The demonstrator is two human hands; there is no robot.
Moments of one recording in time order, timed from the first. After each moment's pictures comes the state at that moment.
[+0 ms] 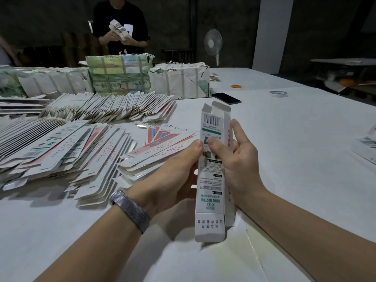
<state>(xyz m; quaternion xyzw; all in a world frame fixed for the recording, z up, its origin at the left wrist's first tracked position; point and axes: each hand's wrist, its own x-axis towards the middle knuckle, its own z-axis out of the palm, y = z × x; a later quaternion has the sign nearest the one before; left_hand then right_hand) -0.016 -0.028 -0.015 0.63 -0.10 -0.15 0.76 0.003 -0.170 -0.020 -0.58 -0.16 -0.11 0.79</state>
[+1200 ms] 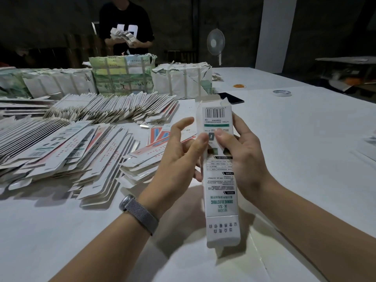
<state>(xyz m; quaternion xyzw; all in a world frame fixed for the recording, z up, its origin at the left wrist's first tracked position) -0.019 -0.038 -0.007 0.68 -0.15 0.09 0.72 0.006 -0.178 -0.005 -0.58 -0.25 -0.05 0.77</state>
